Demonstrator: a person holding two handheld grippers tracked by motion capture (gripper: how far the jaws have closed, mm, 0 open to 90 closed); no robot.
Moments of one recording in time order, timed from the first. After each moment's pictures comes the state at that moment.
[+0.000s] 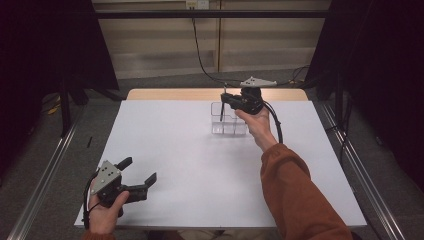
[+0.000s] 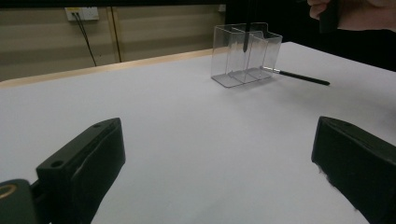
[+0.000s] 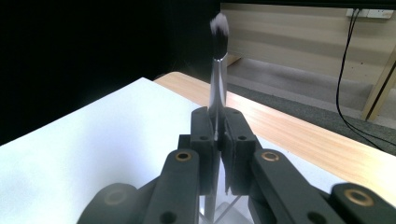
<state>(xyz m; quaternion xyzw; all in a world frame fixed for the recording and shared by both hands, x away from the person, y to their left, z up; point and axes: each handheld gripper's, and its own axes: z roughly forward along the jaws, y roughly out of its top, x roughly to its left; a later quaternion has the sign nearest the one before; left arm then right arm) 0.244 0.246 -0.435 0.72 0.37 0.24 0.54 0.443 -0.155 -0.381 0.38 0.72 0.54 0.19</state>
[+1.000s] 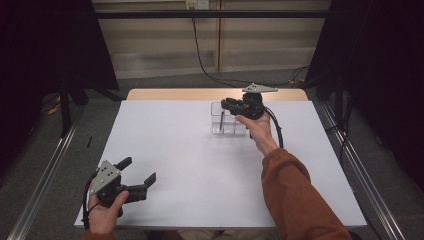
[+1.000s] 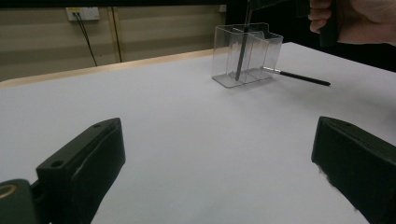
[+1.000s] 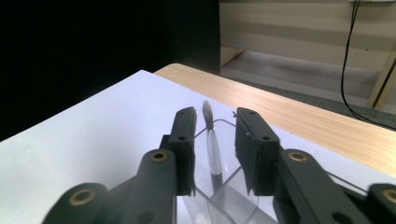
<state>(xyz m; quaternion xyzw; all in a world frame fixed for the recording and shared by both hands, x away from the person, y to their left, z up) 0.244 0.246 -0.435 0.72 0.37 0.24 0.54 0.440 -0.161 -0.401 0.40 0.72 0.54 0.18</state>
